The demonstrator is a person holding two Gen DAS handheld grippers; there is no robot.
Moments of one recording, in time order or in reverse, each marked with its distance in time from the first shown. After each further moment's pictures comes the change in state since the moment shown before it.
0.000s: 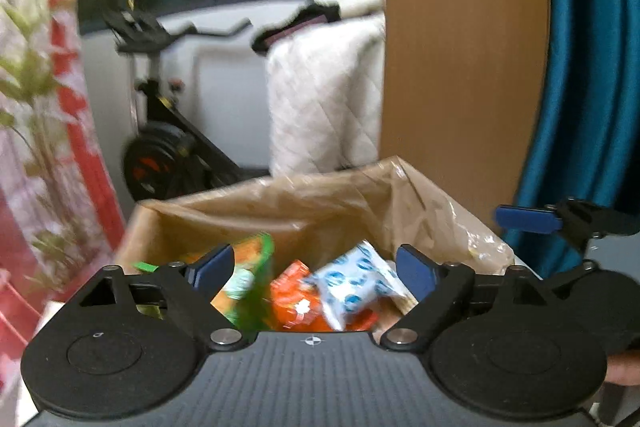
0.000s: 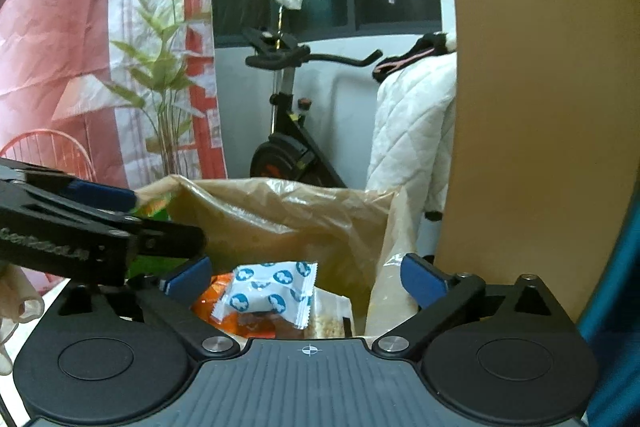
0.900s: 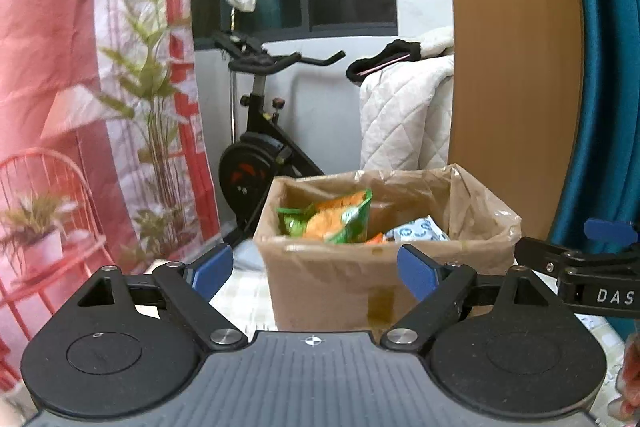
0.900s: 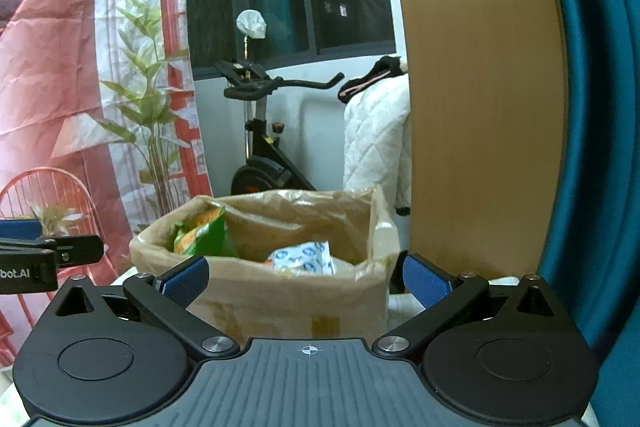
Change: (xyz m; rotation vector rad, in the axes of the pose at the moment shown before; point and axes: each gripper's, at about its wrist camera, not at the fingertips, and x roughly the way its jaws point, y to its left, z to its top) left arm -0.141 0.006 -0.043 -0.114 -0.048 0.244; right arm -0.122 0.051 -0.023 0.105 -0.049 -0.095
